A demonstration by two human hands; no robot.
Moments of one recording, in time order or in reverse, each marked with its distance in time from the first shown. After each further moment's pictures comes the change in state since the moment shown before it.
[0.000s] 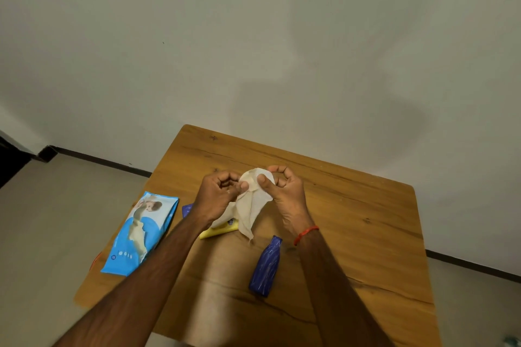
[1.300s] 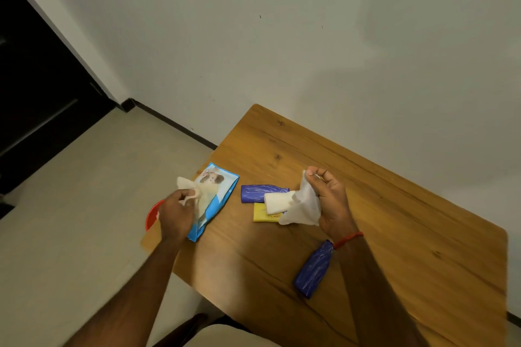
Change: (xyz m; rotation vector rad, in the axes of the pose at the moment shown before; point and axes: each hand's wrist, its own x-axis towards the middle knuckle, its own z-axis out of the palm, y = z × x) left_hand -0.084 -0.111 -0.177 0.492 0.854 -0.338; right_hand 0.022 0.038 0.052 0.000 -0.154 0.230
